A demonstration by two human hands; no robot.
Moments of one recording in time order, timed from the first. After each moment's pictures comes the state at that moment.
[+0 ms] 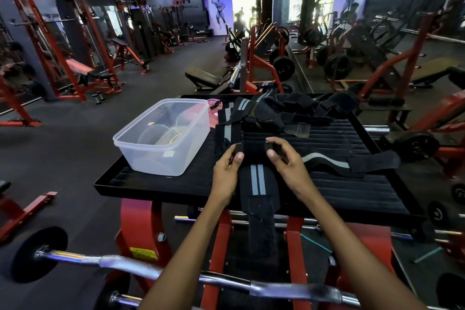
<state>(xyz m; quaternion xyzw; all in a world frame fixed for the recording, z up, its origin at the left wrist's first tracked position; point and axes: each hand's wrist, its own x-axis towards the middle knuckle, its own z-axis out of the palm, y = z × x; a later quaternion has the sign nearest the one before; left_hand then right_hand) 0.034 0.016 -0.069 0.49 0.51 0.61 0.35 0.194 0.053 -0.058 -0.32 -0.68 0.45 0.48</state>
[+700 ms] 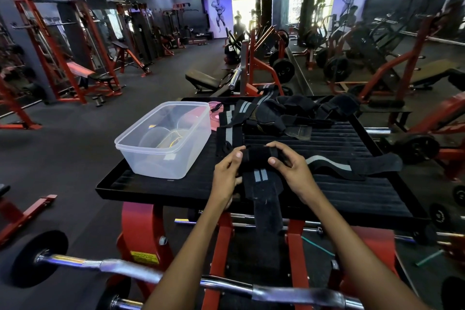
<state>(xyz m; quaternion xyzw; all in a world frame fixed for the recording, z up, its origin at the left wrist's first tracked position) 0.037 0.008 -0.057 0.44 0.48 0.63 0.43 0.197 0.052 -0.056 -0.32 -0.66 0.47 0.49</state>
